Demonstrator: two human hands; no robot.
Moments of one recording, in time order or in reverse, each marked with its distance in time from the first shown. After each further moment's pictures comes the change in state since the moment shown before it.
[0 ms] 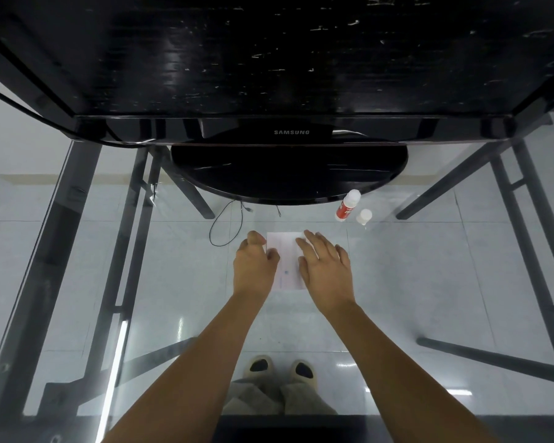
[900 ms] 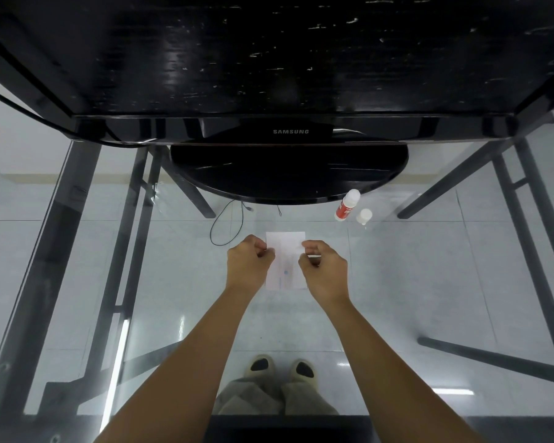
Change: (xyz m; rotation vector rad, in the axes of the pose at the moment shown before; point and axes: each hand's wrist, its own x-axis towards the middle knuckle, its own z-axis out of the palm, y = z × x) left_hand 0.009 -0.009 -0.007 -0.085 -0.036 0.002; right_hand 0.002 -0.012 -0.008 0.758 0.113 0.394
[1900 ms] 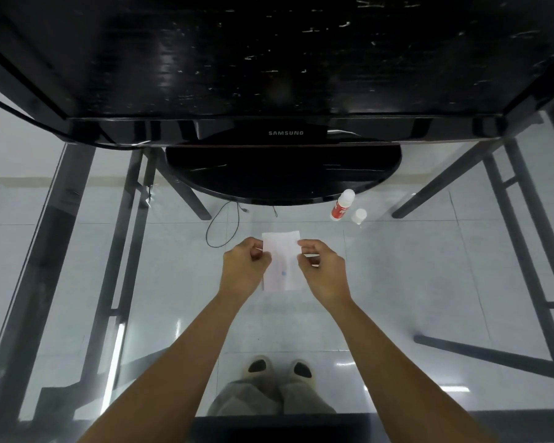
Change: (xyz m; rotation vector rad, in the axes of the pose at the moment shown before) left_hand -0.007 -0.001 -0.006 -0.082 -0.049 0.040; right_hand 0.000 0.006 -0.007 0.110 -0.067 -0.026
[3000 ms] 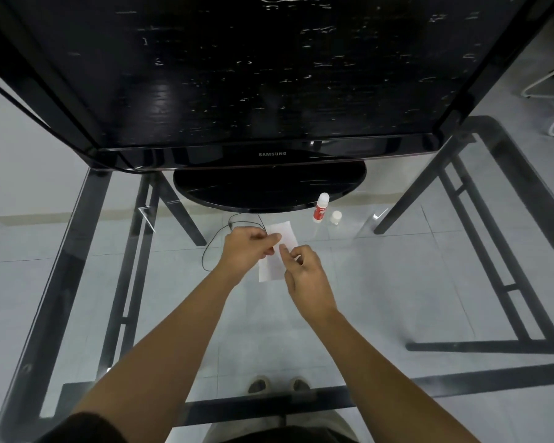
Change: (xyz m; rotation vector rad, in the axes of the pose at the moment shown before) left_hand -0.028 0.049 -0.039 -0.275 -0.156 0.032; right_hand -0.079 -0.031 -0.009 -0.379 0.018 -0.407
